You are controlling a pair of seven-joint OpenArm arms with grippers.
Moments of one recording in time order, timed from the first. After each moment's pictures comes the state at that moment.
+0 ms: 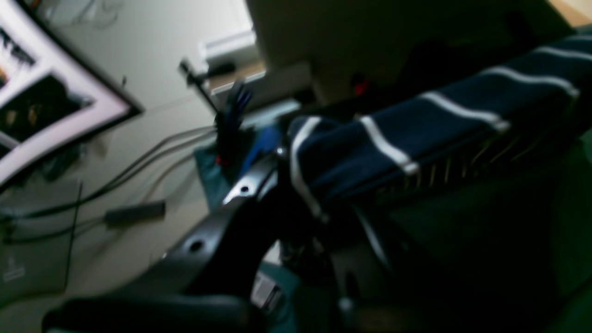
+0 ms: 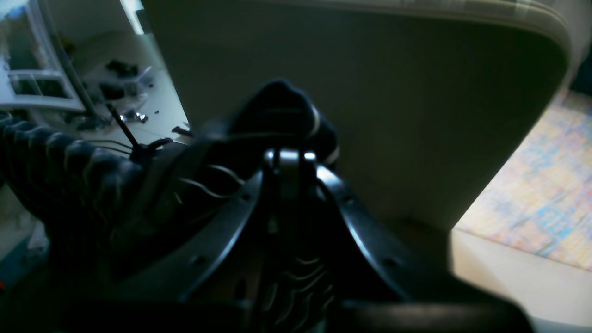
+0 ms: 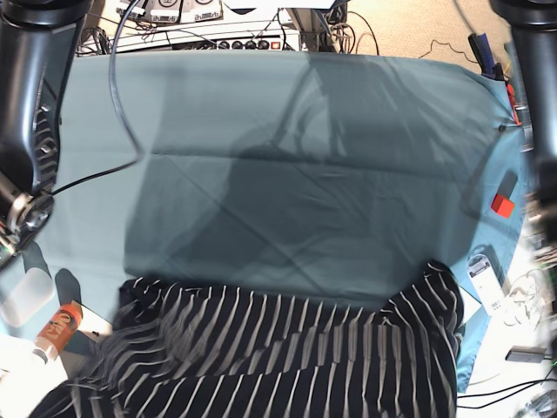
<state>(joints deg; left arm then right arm) -69.9 -27.7 8.4 60.7 -39.7 -25.0 71.8 69.9 30.4 17.7 73.0 45.4 36.2 -77.2</state>
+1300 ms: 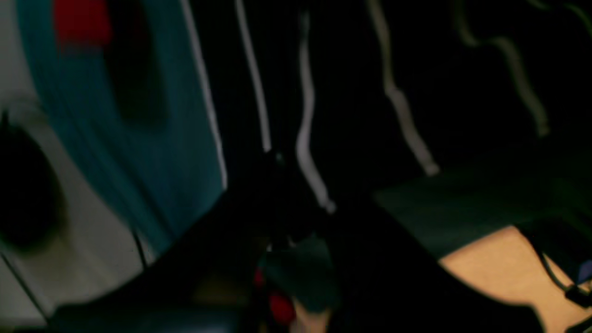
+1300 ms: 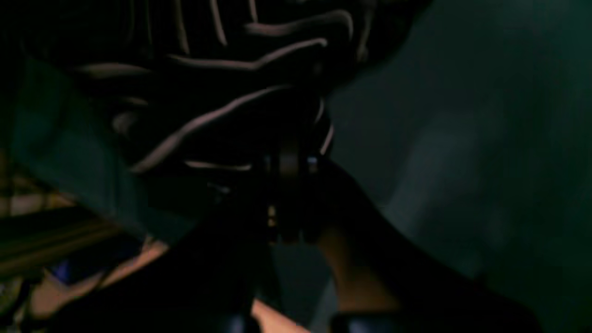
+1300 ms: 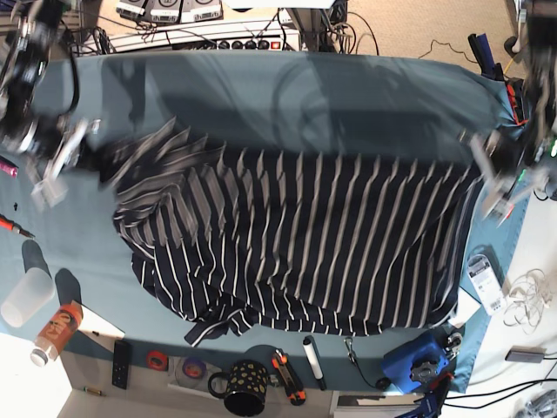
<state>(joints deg) 13.3 -34.7 -14.1 103.5 -36.6 -24.1 71.8 -17.1 32.2 33.8 106.5 59.9 37.9 -78.2</state>
